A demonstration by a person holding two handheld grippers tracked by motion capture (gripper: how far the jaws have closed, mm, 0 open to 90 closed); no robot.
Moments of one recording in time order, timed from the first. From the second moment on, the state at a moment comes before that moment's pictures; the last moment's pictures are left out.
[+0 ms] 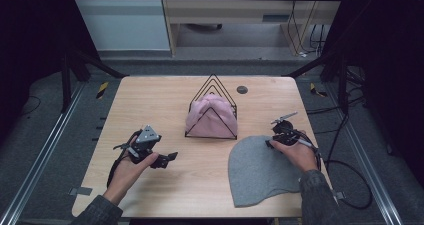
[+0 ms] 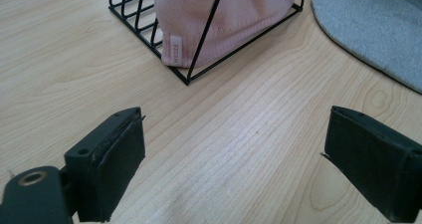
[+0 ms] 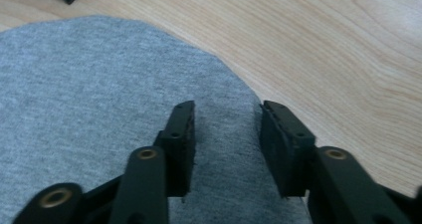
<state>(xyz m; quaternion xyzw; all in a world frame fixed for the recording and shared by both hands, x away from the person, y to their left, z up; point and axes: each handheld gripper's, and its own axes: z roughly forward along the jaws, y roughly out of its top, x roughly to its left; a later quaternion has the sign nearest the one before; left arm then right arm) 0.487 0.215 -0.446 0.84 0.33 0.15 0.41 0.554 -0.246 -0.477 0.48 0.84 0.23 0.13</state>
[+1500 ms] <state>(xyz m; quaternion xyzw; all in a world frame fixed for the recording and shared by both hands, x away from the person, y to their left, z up) 0.487 0.210 -0.458 0.84 0.31 0.08 0.44 0.452 -0.199 -0.359 0.29 0.84 0.42 0.17</state>
